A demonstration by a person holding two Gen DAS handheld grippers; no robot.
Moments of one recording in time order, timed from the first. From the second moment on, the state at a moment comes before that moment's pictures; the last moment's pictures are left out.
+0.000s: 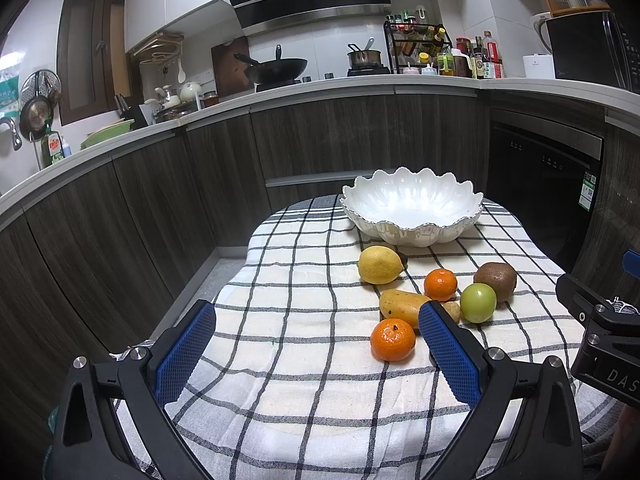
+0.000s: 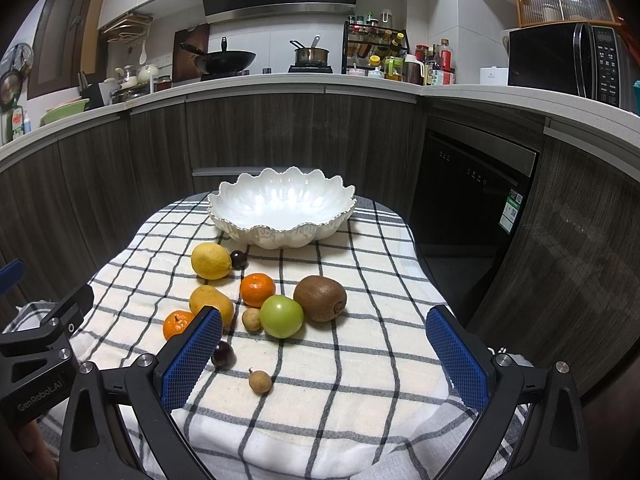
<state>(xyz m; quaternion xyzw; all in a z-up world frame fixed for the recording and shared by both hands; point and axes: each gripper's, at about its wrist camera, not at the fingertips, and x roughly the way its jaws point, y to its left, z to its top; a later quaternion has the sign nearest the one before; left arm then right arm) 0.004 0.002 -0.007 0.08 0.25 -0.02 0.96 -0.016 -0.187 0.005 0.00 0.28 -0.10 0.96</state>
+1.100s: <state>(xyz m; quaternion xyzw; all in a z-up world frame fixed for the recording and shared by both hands) 0.018 -0.006 -0.016 0.08 0.28 -0.02 0.96 -0.007 -0.189 0.000 0.01 0.30 -0.10 0.95</state>
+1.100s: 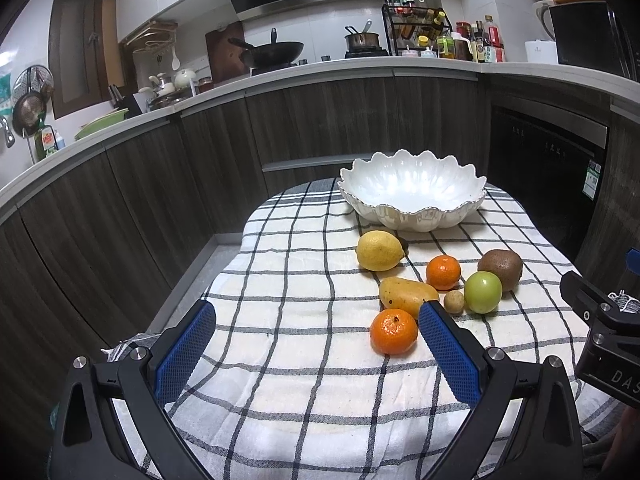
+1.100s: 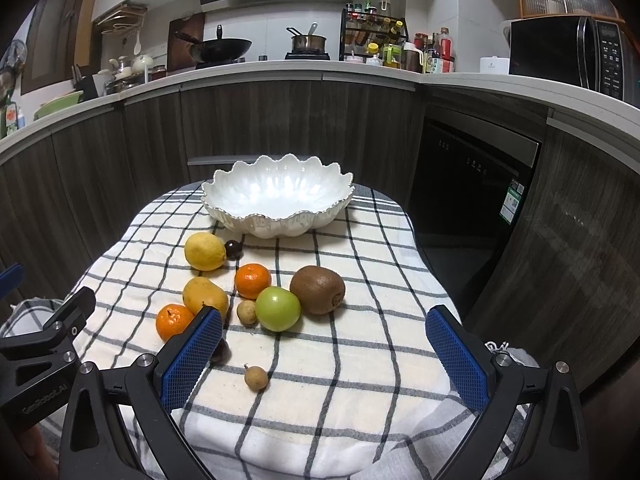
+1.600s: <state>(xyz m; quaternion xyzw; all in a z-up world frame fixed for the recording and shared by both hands) 0.047 -0.021 -0.007 0.10 0.32 -0.06 0.94 0.012 -0.198 0.003 0.02 0.33 -0.12 0.94</state>
